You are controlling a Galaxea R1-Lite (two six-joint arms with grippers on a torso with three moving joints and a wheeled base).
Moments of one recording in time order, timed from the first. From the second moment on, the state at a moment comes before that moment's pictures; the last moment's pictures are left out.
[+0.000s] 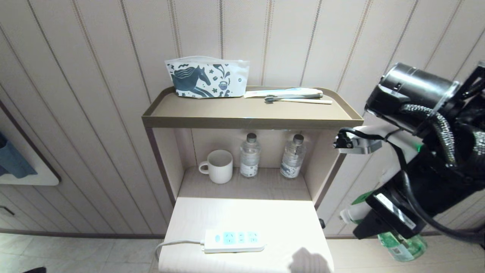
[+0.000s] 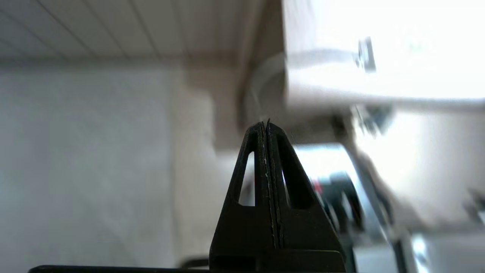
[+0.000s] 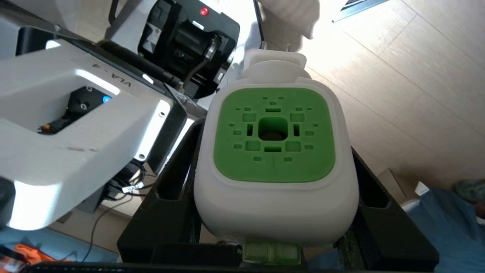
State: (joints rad) left arm -0.01 0.75 -0.39 0.30 -0.15 0.00; right arm 0.63 1.66 -1.74 1.33 0.03 0.14
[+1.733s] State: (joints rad) left arm -0.67 1.93 -0.70 -0.01 -0.04 -0.36; right arm 0.54 1.64 -1.70 1.21 0.05 0.09
